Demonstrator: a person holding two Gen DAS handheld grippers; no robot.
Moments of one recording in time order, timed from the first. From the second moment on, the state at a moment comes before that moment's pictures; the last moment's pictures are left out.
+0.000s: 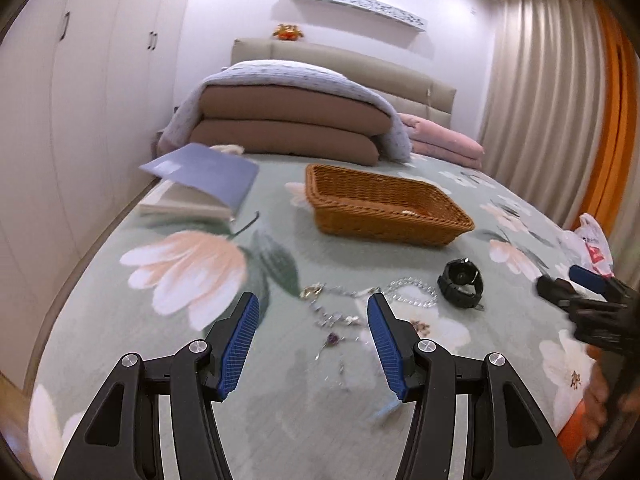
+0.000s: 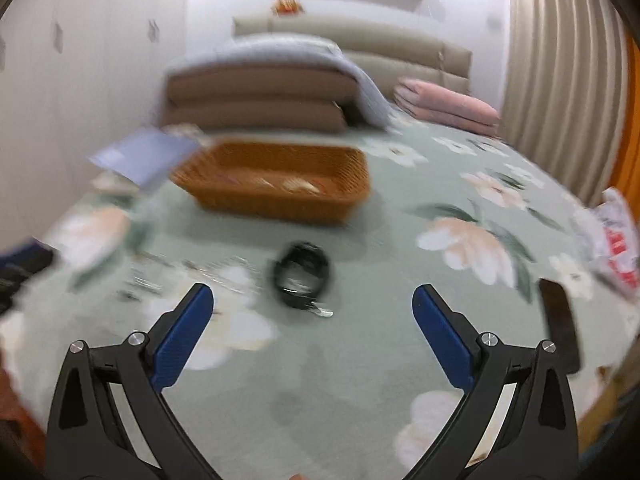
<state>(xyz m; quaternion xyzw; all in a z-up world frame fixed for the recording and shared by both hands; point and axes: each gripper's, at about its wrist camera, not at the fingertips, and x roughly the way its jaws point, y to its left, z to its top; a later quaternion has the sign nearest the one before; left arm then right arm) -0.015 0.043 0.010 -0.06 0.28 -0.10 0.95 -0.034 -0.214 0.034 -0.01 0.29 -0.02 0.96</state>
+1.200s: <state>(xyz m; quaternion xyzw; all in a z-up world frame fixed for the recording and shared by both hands) -0.010 -0.027 -0.036 0.04 0.40 -0.30 0.86 0.064 -0.275 -0.014 0.06 0.42 0.00 0.91</state>
